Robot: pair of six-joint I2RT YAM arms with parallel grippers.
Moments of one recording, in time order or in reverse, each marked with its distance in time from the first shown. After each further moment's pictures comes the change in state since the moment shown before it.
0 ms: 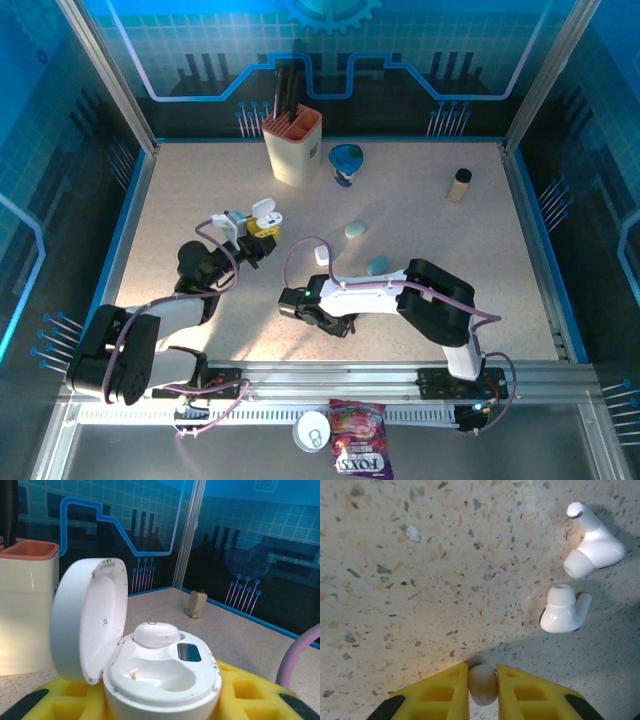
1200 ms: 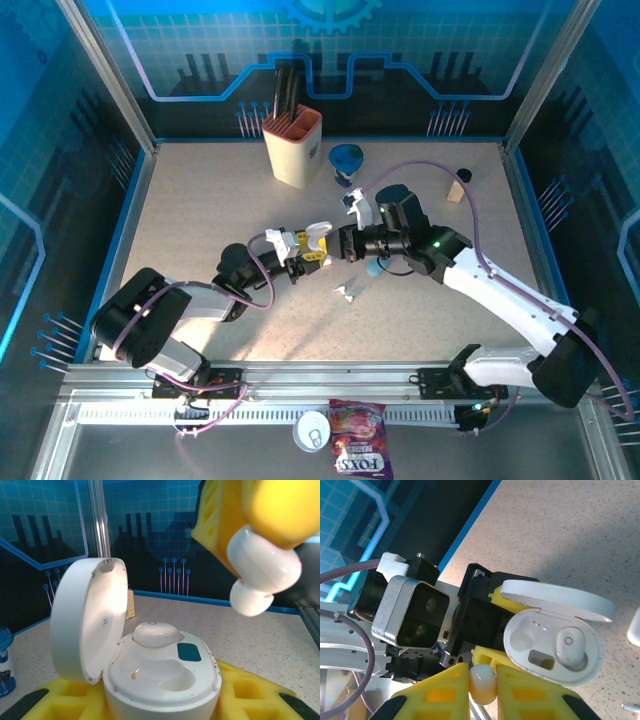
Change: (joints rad) left arm -0.352 0.239 0.099 0.152 -0.018 0.207; right arm -0.492 -0.713 -0.174 0.708 -0.901 0.235
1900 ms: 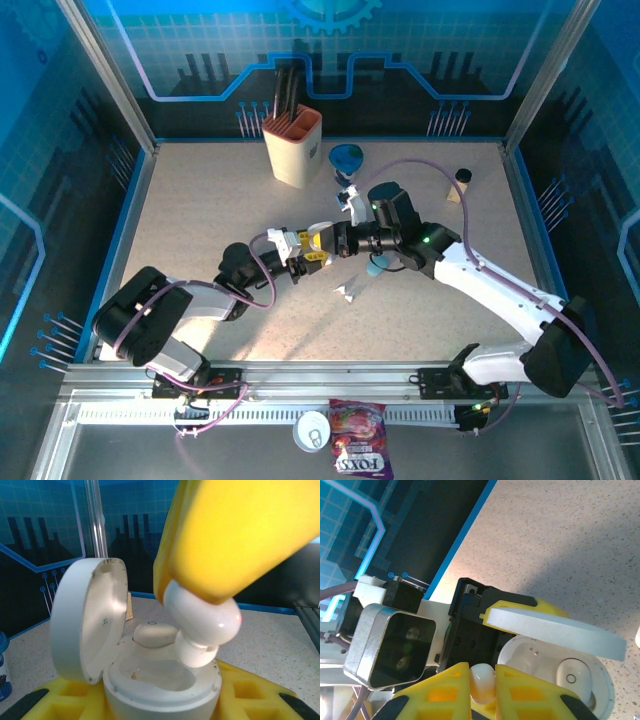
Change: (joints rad) left arm -0.009 0.008 0.009 0.001 0.002 0.003; right arm 0.000 0.061 0.005 0.054 0.013 0.054
